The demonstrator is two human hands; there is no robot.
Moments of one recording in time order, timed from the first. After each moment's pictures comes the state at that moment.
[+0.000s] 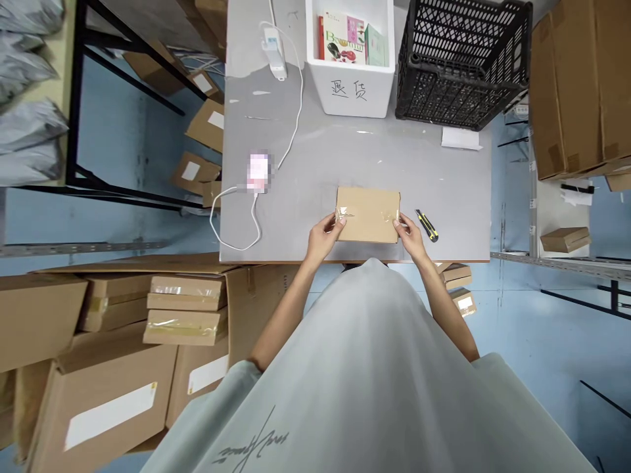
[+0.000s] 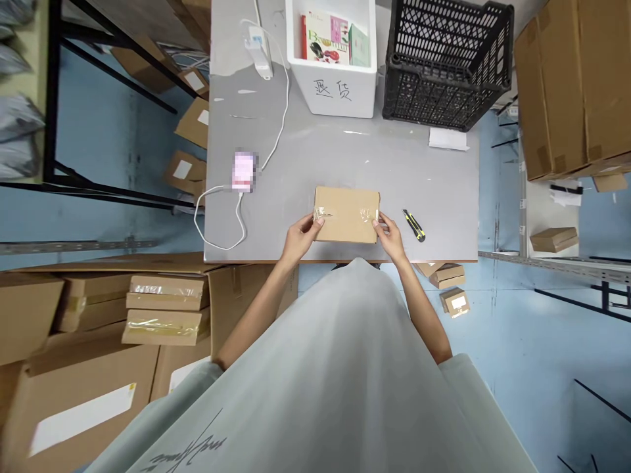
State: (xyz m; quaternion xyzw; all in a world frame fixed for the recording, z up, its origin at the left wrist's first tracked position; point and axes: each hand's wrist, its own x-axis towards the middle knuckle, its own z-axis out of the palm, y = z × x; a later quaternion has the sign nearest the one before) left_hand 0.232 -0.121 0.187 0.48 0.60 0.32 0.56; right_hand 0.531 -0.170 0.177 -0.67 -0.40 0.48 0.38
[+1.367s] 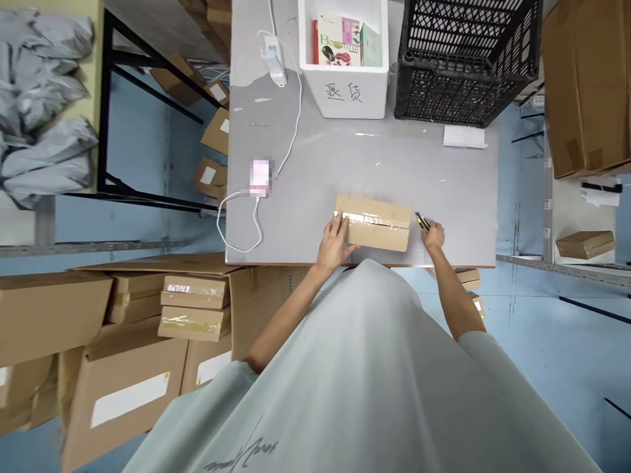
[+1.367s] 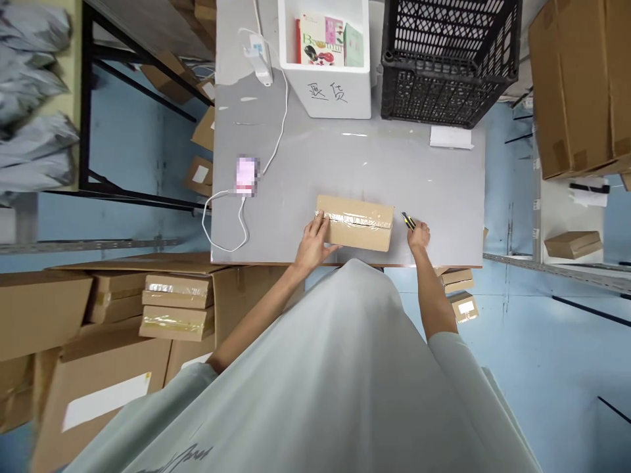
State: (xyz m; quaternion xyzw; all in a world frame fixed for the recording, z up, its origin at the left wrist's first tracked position) left_hand 0.259 -0.138 0.140 0.78 0.55 0.12 0.28; right_hand 0.647 -0.153 0.098 -0.87 -0.42 0.26 -0.02
